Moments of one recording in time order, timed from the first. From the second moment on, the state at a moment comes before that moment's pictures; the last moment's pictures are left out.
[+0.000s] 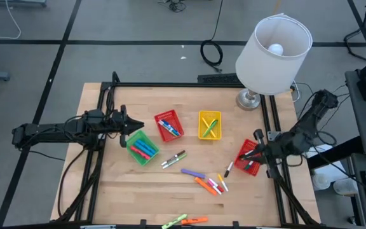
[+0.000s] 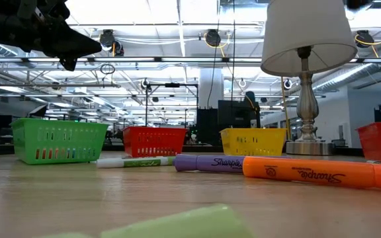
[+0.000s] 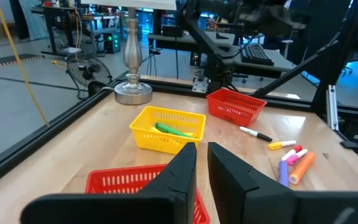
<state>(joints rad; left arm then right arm) 0.15 0.41 0.25 0.08 0.04 -0.08 0.82 0.50 0.42 0.04 0.57 0.01</state>
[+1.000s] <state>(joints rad) 0.09 0.53 0.27 0.11 -0.08 -0.27 0.80 0.24 0.08 0.37 0.53 -0.34</state>
